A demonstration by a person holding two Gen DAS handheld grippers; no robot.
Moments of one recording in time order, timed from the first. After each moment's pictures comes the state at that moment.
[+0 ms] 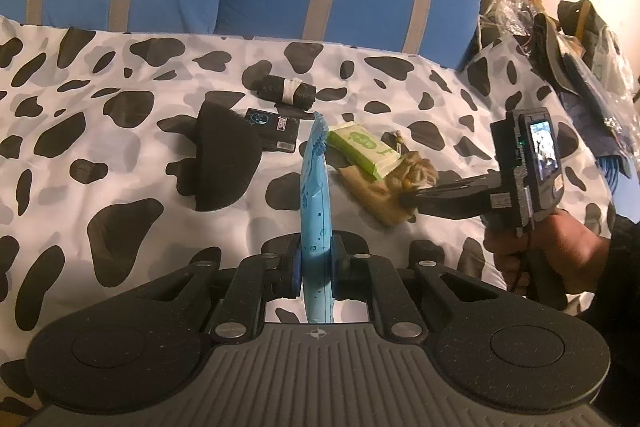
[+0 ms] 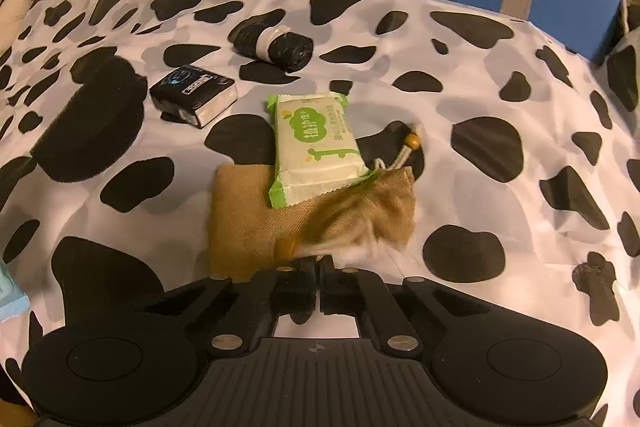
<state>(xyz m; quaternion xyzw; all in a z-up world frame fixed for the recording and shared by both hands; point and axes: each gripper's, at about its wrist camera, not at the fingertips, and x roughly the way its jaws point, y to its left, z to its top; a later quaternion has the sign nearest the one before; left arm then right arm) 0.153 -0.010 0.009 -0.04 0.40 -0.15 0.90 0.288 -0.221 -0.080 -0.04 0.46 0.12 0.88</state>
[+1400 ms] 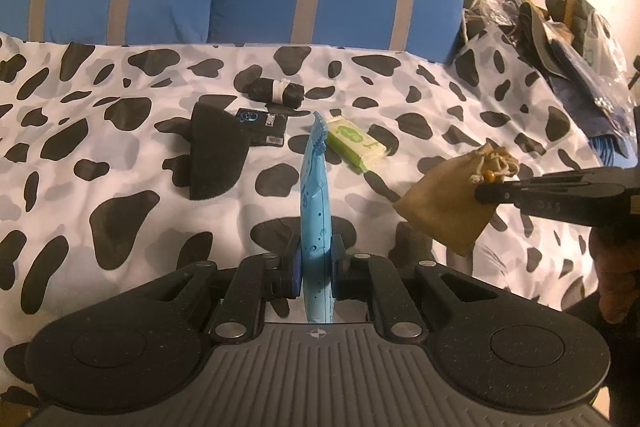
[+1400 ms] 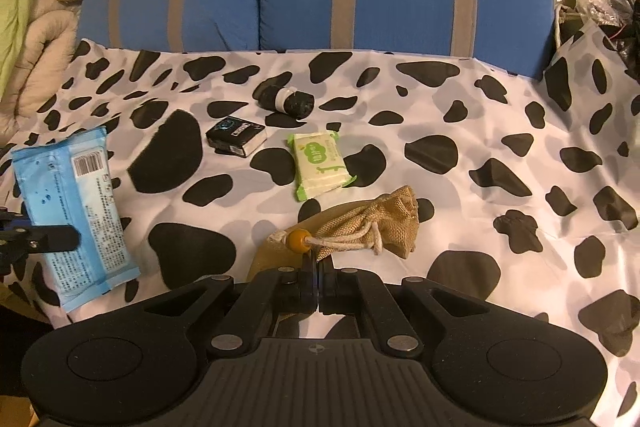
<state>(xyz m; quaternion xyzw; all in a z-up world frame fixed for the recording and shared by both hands) 0.119 -0.026 0.012 -0.02 0.39 -0.15 0.91 0.170 -0.256 0.004 0.01 0.40 0.13 0.91</state>
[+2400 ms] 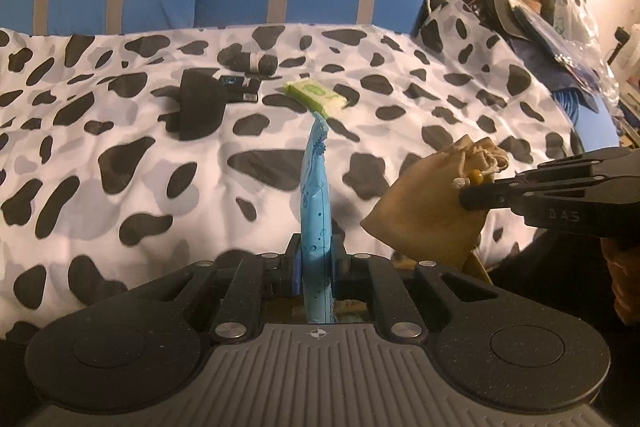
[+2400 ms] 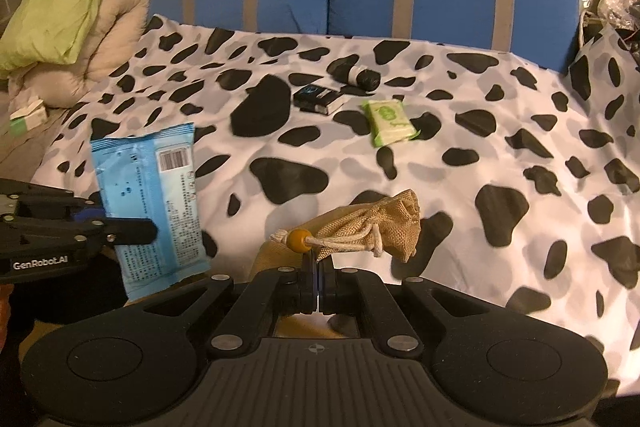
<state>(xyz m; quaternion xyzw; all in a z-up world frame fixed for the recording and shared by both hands) 0.026 -0.039 0.016 0.01 0.40 -0.16 0.90 0.052 -0.233 0.028 0.00 0.41 0.19 0.89</state>
